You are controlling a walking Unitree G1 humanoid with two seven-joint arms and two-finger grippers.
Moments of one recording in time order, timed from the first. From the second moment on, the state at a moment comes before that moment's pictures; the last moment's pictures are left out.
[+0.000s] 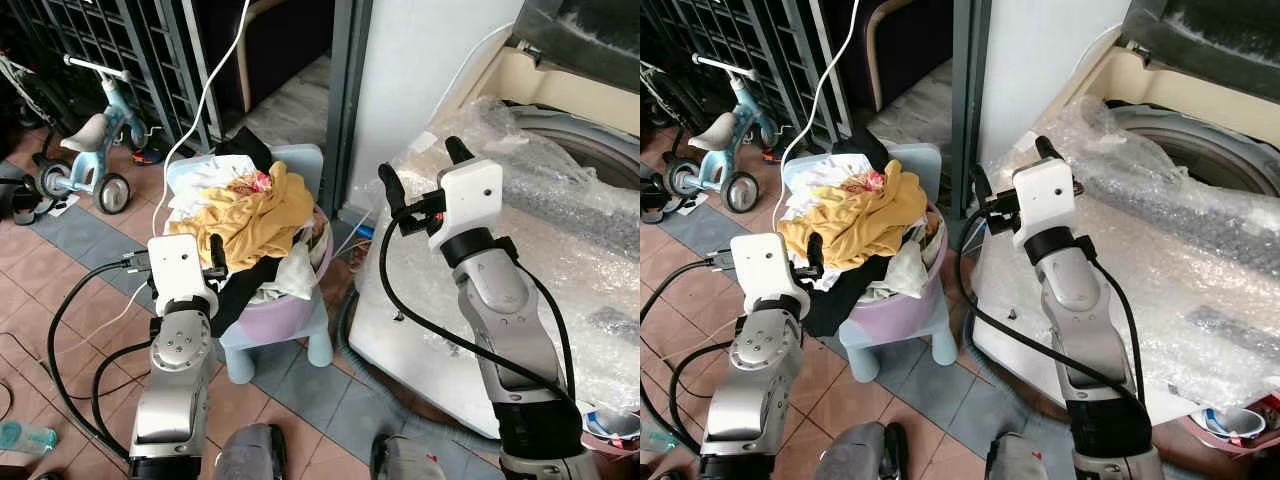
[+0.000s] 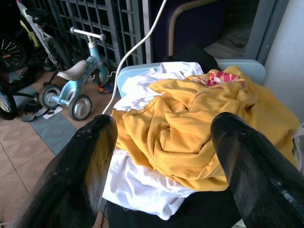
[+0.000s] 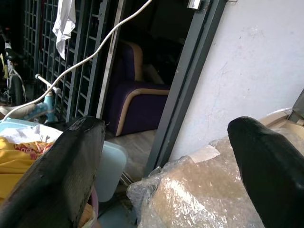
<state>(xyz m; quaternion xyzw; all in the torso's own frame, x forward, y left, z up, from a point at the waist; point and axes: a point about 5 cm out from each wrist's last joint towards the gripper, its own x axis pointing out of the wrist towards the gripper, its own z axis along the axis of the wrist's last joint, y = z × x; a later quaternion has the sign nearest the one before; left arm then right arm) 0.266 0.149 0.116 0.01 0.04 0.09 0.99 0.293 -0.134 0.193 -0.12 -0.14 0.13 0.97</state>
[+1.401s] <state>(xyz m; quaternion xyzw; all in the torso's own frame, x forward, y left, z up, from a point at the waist) 0.264 0.147 0.115 0.01 0.05 0.08 1.00 0.289 -0.119 0.182 -0.10 -0.12 0.18 0.97</state>
